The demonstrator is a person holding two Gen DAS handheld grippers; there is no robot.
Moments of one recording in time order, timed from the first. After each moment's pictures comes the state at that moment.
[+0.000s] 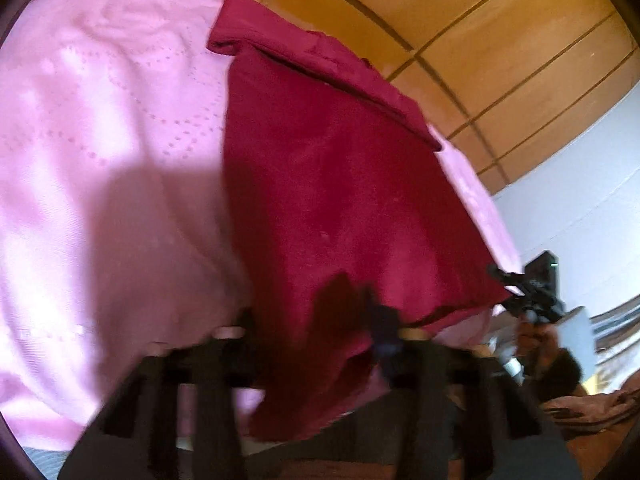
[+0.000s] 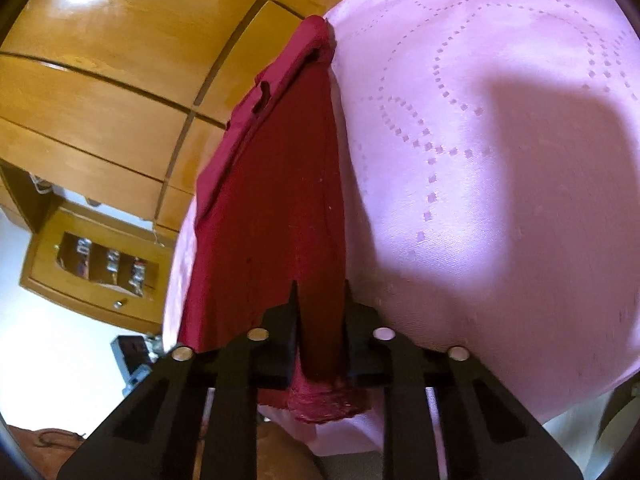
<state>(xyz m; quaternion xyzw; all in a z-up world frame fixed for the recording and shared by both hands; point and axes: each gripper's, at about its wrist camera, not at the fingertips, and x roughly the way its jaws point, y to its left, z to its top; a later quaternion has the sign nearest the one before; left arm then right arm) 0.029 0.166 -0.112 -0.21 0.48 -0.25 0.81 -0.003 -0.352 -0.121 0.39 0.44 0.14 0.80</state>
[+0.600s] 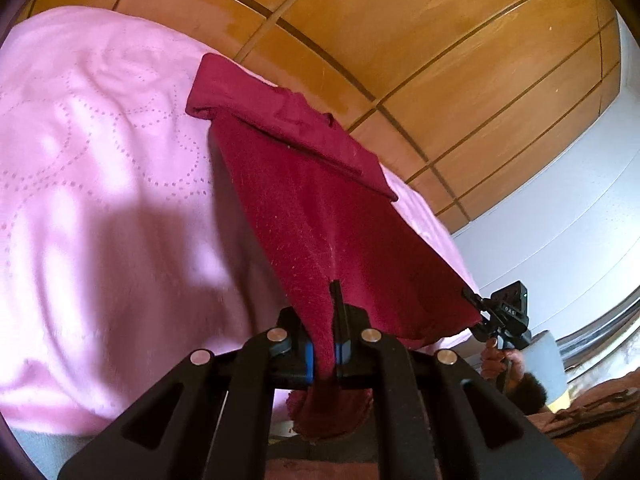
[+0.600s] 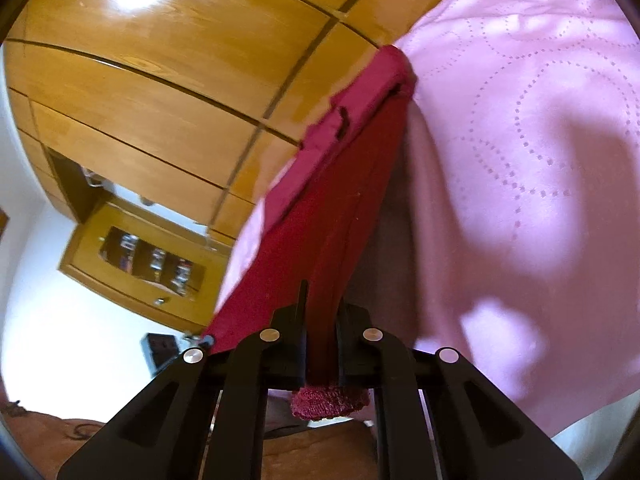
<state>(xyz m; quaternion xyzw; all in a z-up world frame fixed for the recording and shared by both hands) 0.010 0.195 -0.067 -0.27 0.40 -0.29 0.82 -0.020 -0.342 -0.073 0.40 0.37 0.22 0.81</state>
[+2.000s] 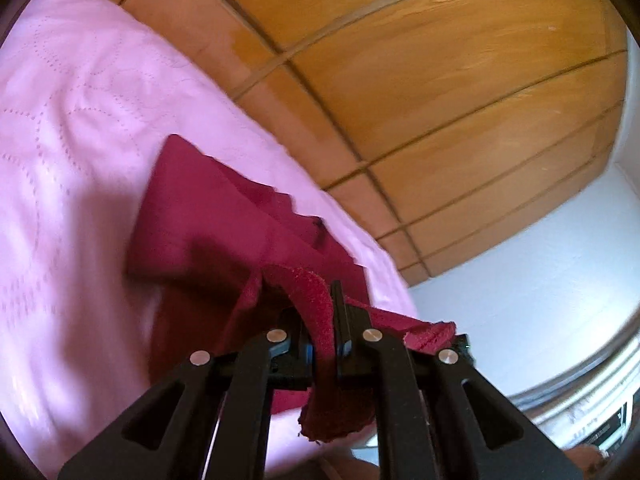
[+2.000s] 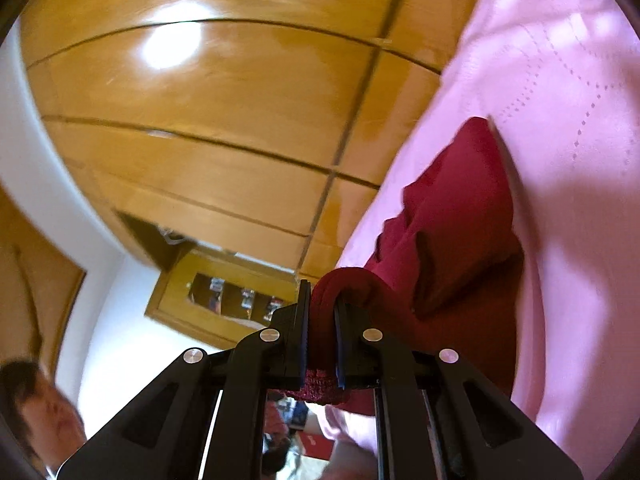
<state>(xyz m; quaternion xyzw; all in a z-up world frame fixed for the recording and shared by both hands) 0.134 0.234 -0.042 -0.38 0.38 -0.30 0.79 0.075 -0.386 -0.065 0.53 0.28 0.30 0.74</state>
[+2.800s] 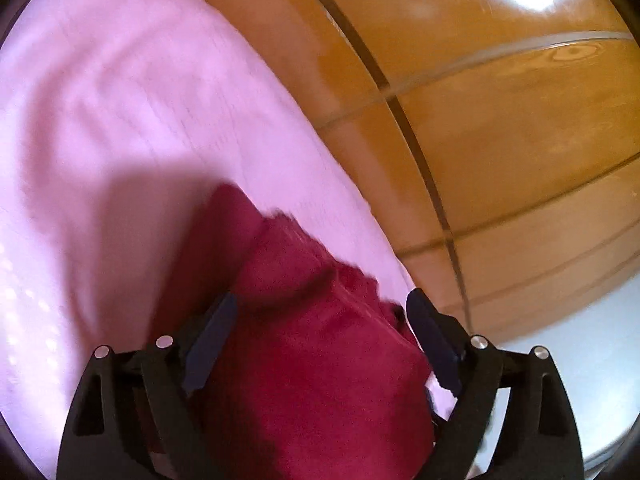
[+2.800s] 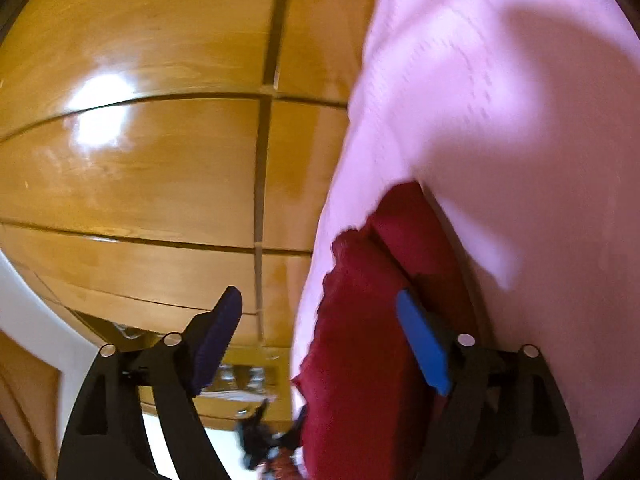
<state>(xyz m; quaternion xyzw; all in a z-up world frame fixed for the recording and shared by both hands) 0.227 0.216 -0.093 -0.43 0.37 -0.15 0.81 0.171 -0.392 -0.118 0.59 0.29 0.15 0.74</state>
